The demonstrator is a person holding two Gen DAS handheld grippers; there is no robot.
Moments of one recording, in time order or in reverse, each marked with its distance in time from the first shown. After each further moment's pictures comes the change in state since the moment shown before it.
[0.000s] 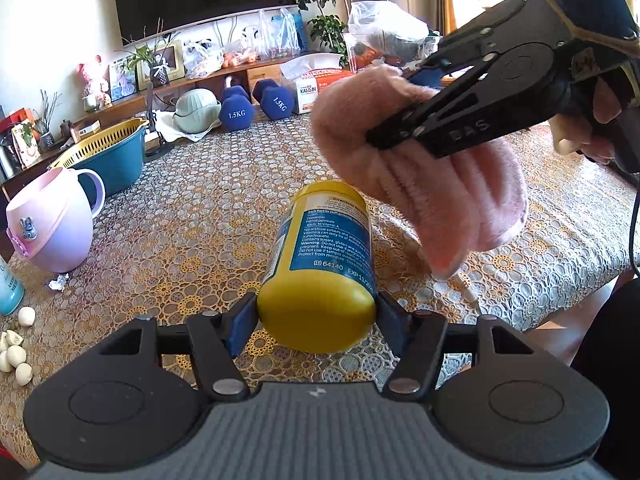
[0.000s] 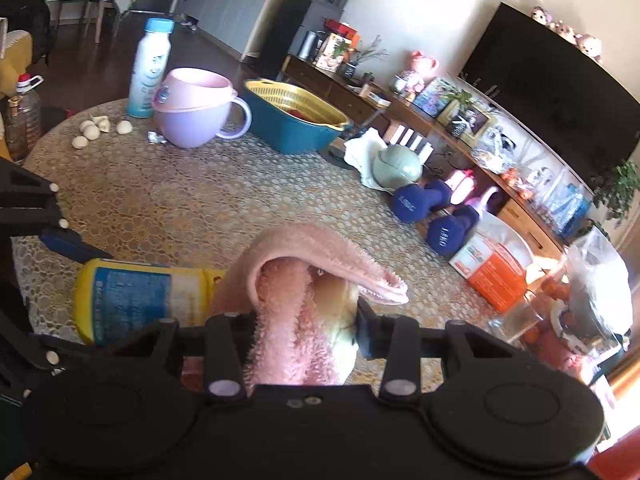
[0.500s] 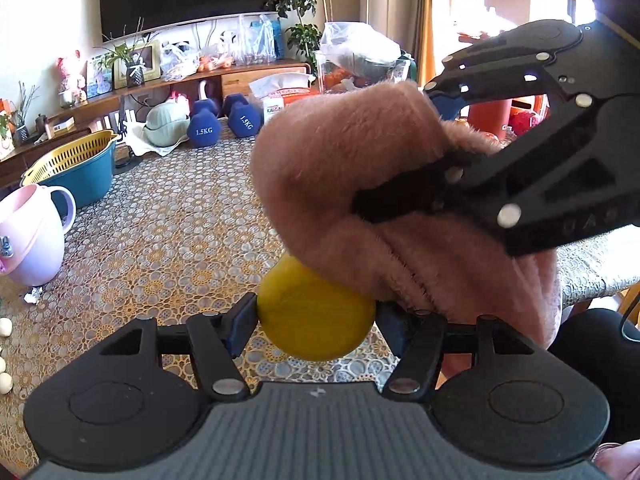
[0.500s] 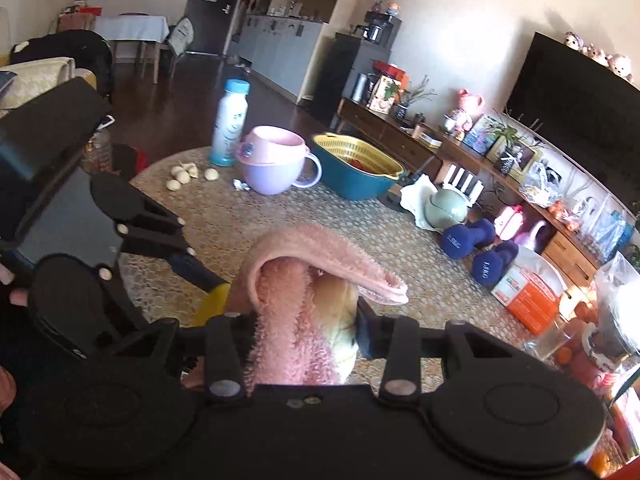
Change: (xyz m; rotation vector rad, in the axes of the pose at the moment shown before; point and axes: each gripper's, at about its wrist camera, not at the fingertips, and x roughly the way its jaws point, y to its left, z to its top) left arm -0.019 -0.014 0.023 -0.030 -0.016 -0.109; right arm -0.079 0.021 -0.001 -0.073 -0.147 0.237
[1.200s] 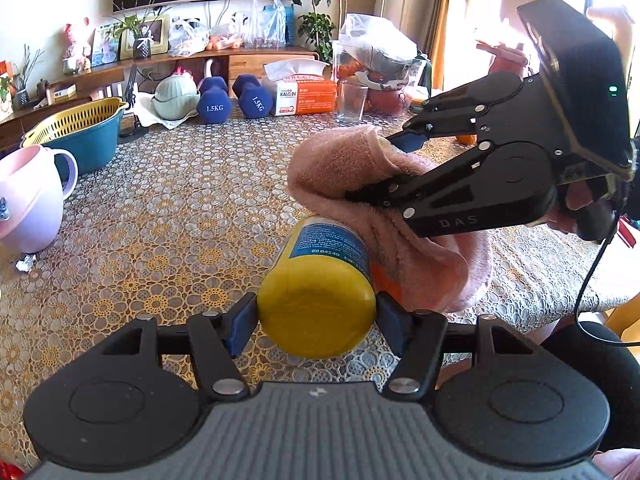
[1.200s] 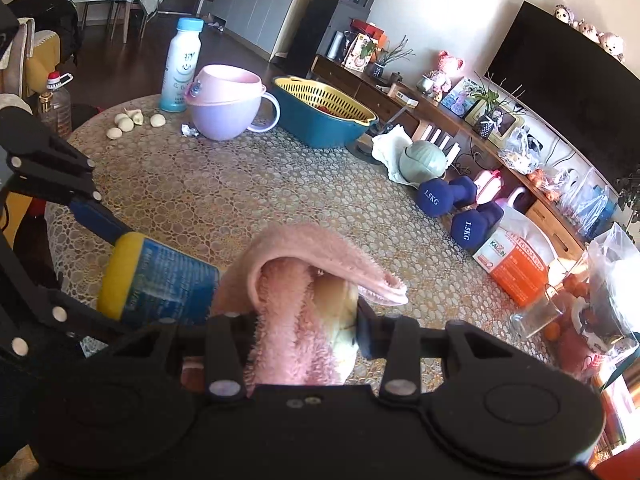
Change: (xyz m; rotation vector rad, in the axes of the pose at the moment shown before) left arm 0.008 0.029 -0.004 -0.096 0.033 -0.032; right arm 0.070 -0.031 -0.021 0.031 0.151 -0.126
